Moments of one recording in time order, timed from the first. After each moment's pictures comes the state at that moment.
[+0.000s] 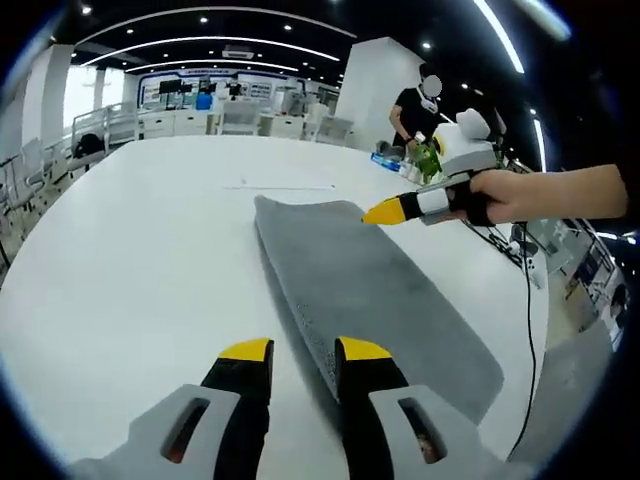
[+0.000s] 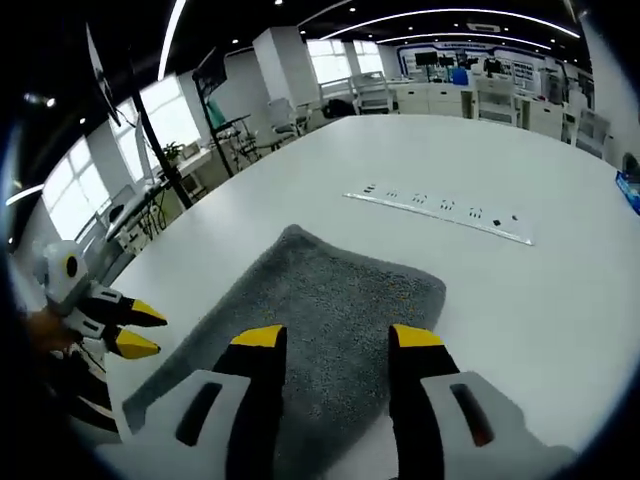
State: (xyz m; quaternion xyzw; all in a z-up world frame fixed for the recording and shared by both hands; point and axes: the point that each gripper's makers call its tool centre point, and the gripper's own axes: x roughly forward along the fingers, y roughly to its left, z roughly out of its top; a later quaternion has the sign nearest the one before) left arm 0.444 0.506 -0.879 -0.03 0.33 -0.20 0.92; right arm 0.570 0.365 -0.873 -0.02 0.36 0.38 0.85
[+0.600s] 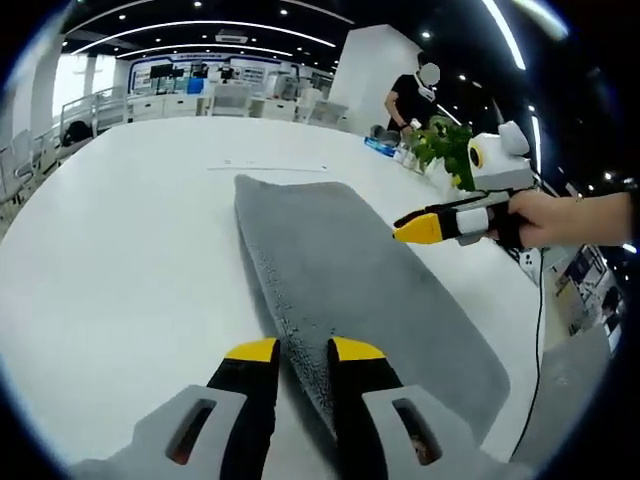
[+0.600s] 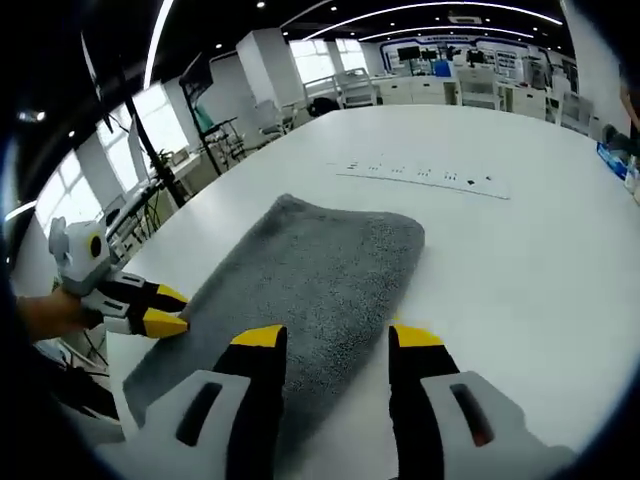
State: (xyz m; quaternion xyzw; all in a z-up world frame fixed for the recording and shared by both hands) left arm 0.454 0.483 -0.899 -0.04 0.35 -0.22 0.91; right arm 0.532 0.333 -0.895 0.01 0.37 0.35 0.86
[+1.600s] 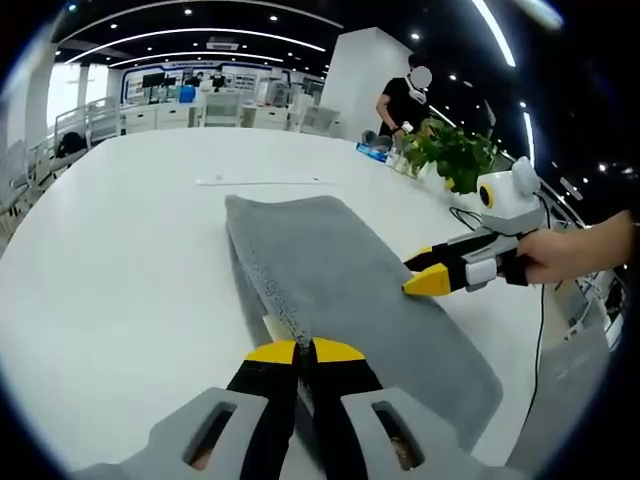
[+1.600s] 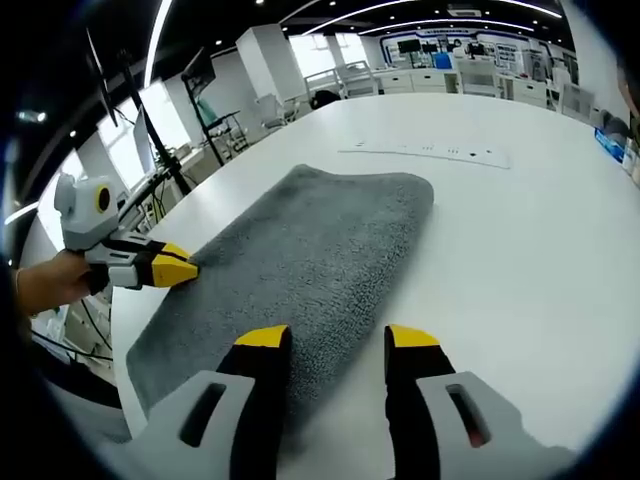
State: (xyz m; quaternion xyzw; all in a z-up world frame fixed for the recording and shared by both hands) left arm 0.460 0.483 -0.884 -0.04 0.34 -0.23 0.91; right arm 0.497 0.335 -0.906 0.00 0.38 0.36 0.85
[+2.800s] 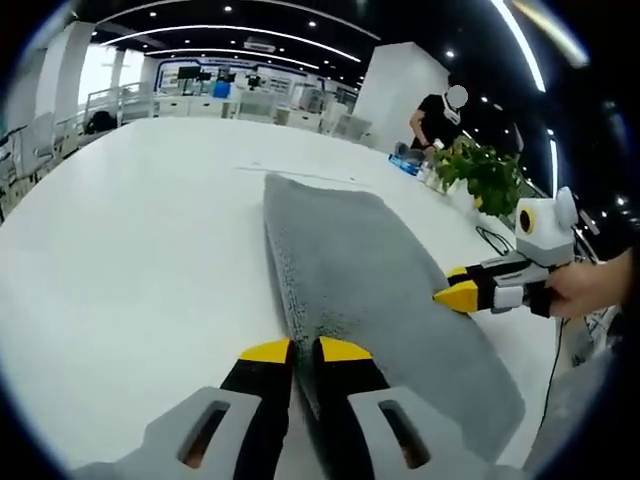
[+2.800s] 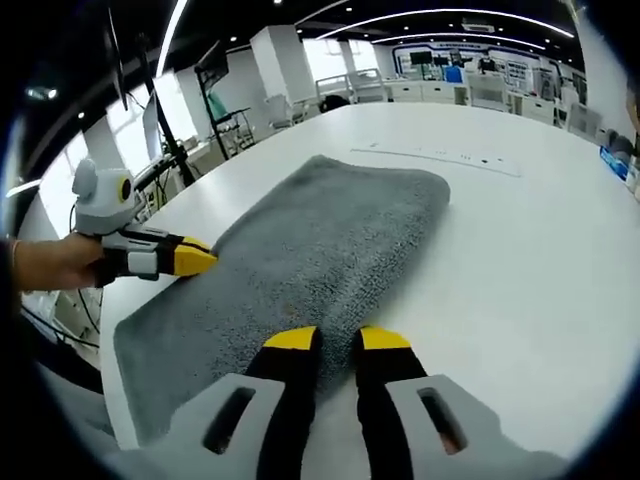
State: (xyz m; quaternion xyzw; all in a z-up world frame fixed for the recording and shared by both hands) left arm 0.468 0.502 -0.912 -0.08 0.33 -0.18 0.92; right arm 0.485 0.340 -0.911 -0.02 0.35 0.38 0.86
